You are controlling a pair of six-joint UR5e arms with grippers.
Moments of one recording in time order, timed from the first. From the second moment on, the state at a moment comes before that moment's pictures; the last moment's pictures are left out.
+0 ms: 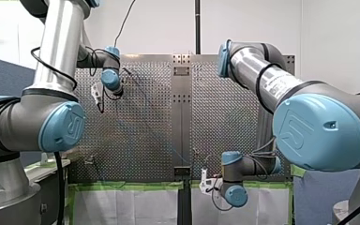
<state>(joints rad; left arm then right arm) -0.01 -1.86 -1.60 -2.92 -1.70 -1.88 2.10 -0.52 1.89 -1.23 1.63 1.67</state>
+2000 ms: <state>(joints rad) 0.02 -1.83 -1.68 -2.90 -1.63 -2.41 2.08 -0.58 1.91 -1.24 1.60 1.67</state>
